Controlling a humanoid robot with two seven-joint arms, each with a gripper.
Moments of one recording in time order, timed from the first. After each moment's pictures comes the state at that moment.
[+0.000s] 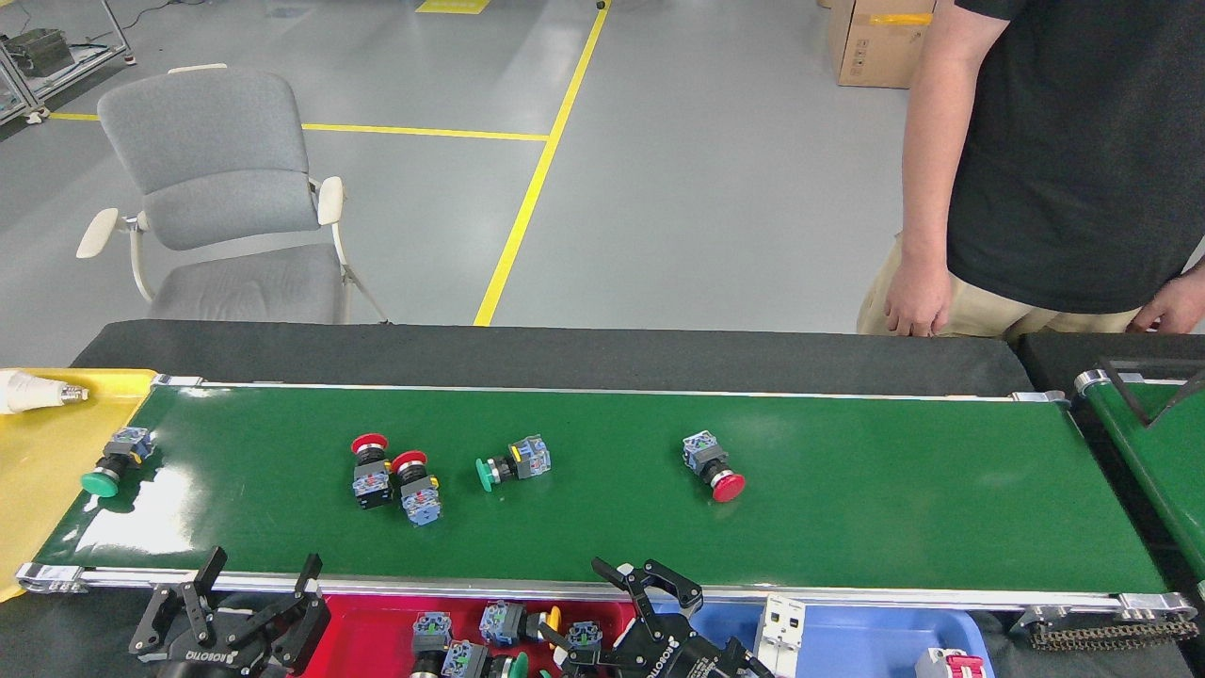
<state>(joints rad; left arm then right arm) 0.04 0.11 0.25 -1.53 -1.50 -0.29 -0.04 -0.06 -0.01 0.48 -1.61 1.47 -0.34 0.03</state>
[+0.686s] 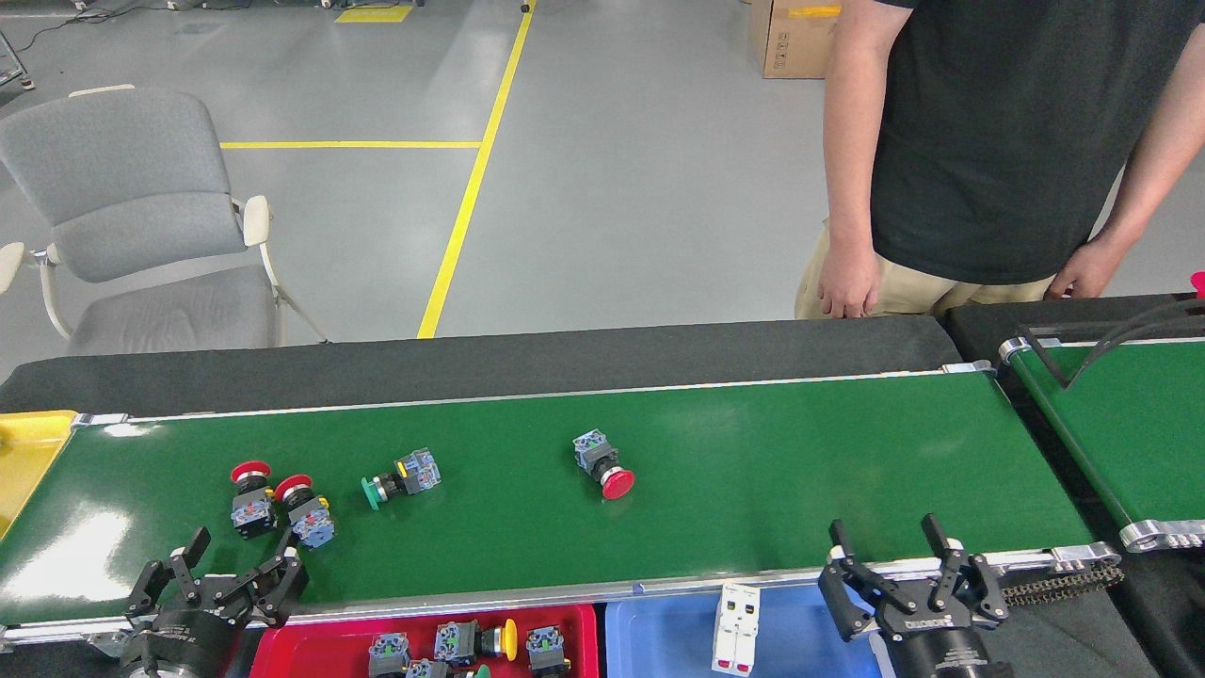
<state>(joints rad) -0.08 0.19 0.26 -1.25 -1.50 -0.26 -0.04 0.16 0.02 -0.09 -1.67 1.42 -0.12 -0.05</state>
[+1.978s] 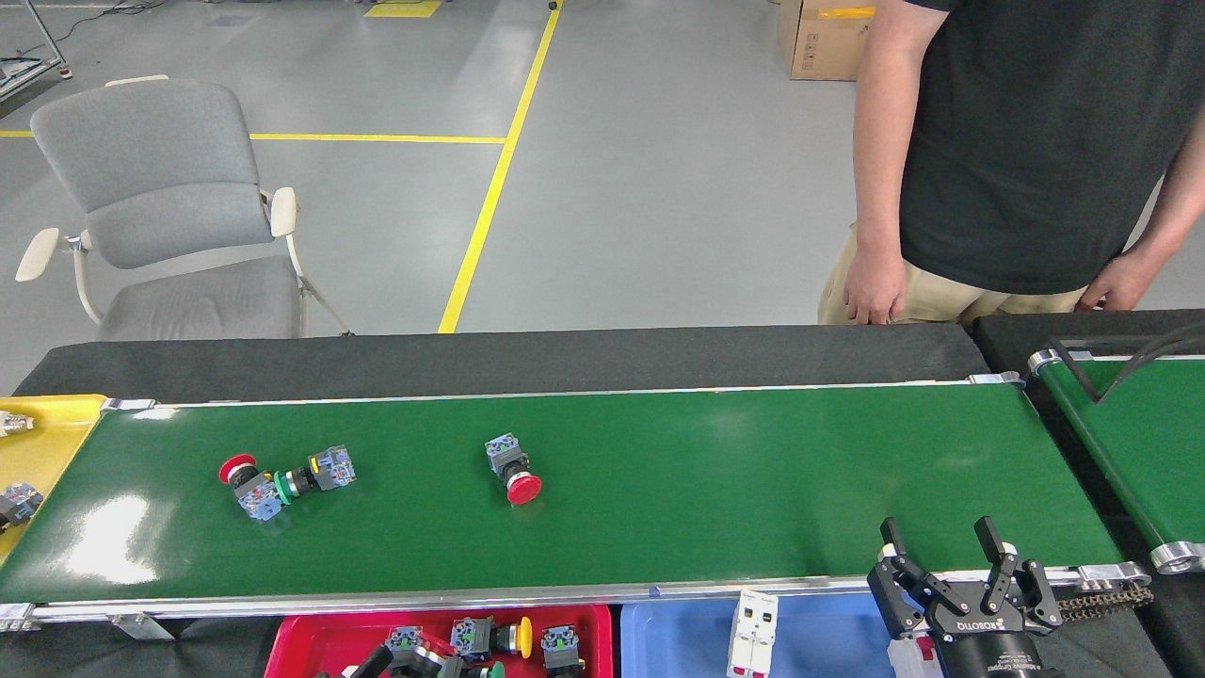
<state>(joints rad) 0.40 0.01 0.28 -1.77 -1.36 -0.78 -0.03 0.16 -0.03 -0.12 -1.67 1.34 -0.12 -0.05</state>
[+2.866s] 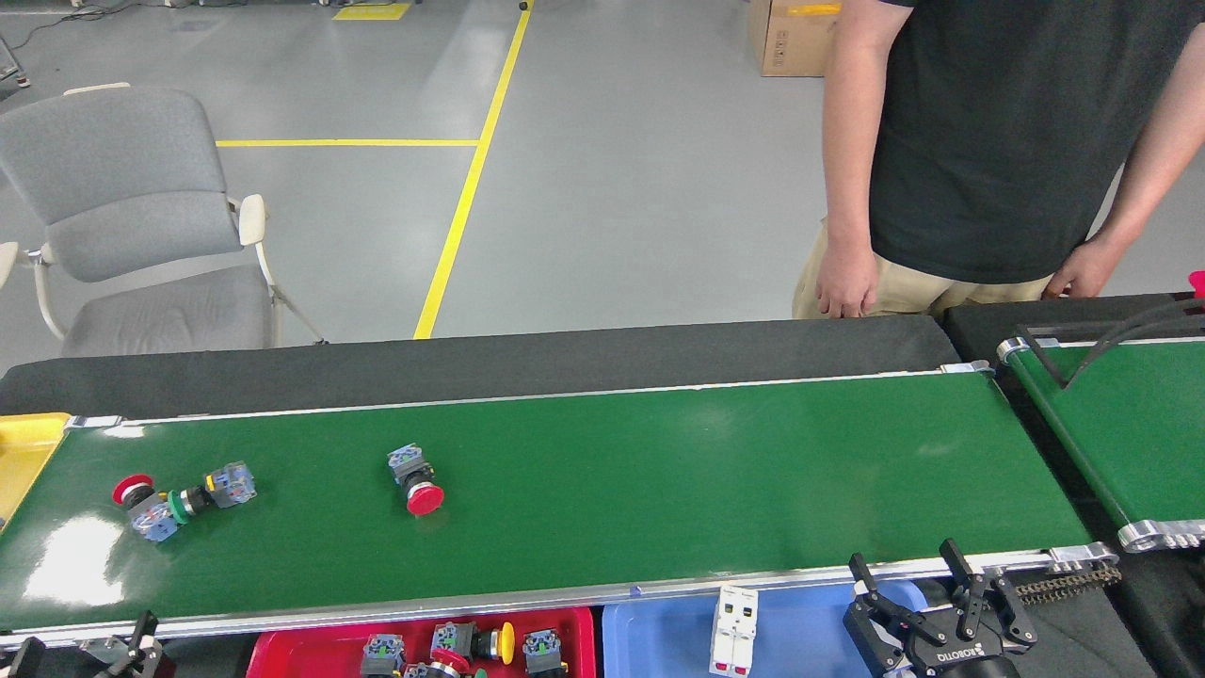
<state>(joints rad) 0.15 0.24 0.51 -1.43 -1.38 -0.25 -0.02 0.22 -0.06 -0.08 -1.72 1.34 -0.23 -0.03</state>
